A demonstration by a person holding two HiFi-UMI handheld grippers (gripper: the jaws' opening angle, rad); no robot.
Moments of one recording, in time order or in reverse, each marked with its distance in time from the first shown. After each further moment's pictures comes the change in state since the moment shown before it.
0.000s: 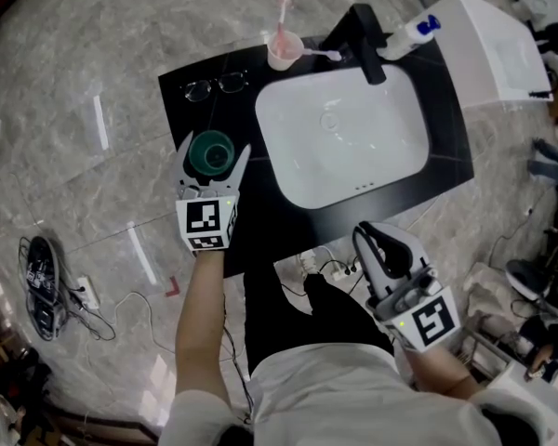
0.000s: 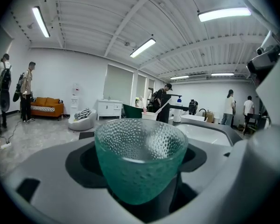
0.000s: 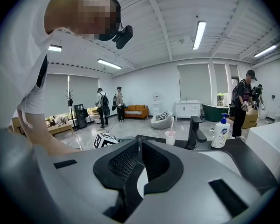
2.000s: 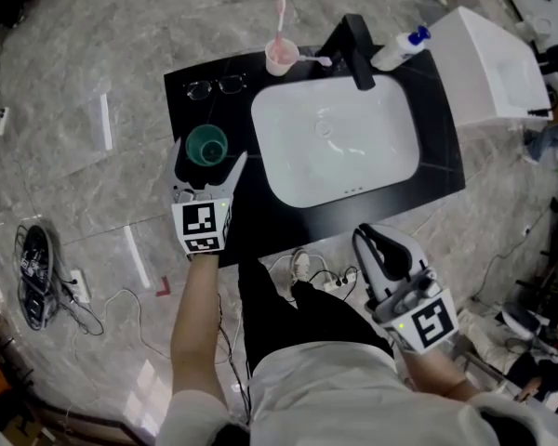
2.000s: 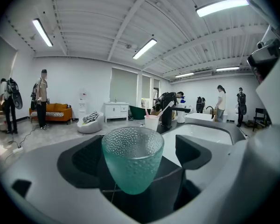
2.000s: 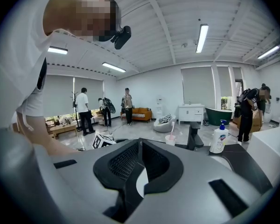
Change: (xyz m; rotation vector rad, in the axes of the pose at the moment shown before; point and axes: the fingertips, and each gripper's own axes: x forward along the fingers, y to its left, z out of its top) left arm -0.026 -0.006 0.014 0.030 -0.008 0.099; right arm -0.032 -0.005 0.015 -0.032 -0.033 0.044
